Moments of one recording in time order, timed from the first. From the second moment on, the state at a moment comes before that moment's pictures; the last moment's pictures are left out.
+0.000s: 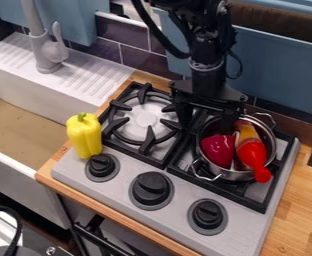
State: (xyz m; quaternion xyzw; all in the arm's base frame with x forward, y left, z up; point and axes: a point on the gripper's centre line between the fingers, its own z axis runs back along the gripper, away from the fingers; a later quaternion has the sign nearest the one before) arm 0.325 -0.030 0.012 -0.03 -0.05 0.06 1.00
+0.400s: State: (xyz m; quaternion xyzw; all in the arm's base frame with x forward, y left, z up) arm 0.326 -0.026 0.009 -0.04 -0.05 0.06 1.00
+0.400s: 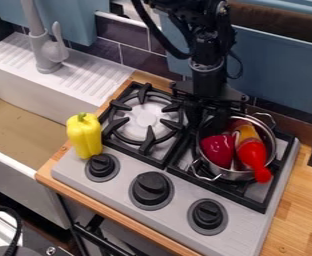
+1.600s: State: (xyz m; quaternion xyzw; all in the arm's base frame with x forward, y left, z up) arm 0.318 0.040 0.007 -0.07 -0.03 0.09 0.99
